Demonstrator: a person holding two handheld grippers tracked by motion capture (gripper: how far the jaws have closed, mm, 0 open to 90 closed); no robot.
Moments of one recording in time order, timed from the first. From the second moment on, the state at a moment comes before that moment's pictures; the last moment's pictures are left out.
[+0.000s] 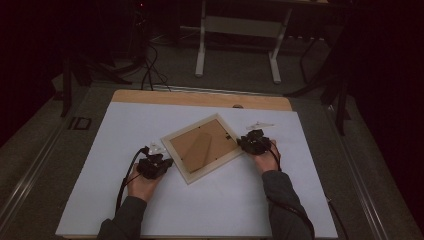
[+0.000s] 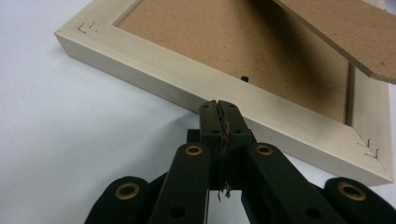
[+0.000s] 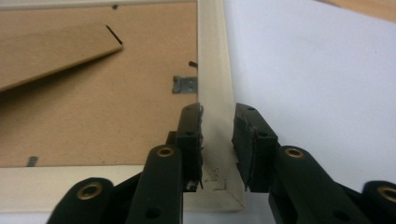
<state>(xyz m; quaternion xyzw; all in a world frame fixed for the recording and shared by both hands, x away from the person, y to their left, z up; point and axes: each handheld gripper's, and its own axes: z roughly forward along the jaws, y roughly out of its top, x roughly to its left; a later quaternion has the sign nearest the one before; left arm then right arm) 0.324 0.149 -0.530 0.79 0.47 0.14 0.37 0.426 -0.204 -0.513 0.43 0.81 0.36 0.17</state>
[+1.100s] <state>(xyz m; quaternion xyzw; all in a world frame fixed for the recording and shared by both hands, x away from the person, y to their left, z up) 0.305 0.135 -0.535 0.81 0.44 0.14 0.36 0.431 -0.203 -0.513 0.43 0.81 0.37 0.14</state>
